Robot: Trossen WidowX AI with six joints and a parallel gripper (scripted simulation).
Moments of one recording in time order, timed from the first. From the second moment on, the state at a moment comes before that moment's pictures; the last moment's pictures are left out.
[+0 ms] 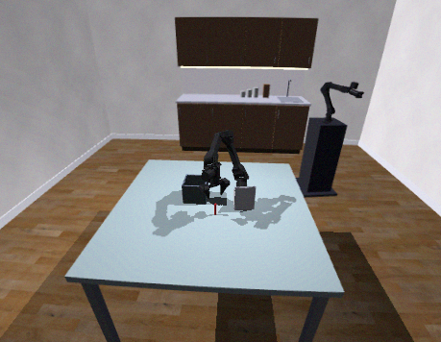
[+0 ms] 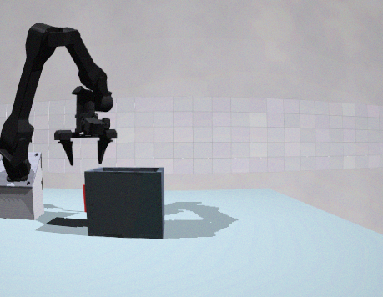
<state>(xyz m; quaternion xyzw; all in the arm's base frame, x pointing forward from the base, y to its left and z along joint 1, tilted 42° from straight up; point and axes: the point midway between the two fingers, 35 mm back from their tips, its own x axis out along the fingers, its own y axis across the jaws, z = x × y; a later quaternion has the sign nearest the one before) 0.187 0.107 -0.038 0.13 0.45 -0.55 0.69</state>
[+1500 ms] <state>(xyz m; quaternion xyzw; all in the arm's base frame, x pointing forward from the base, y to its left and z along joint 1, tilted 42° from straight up) 0.183 0.051 -0.097 0.12 0.45 -0.56 0.69</state>
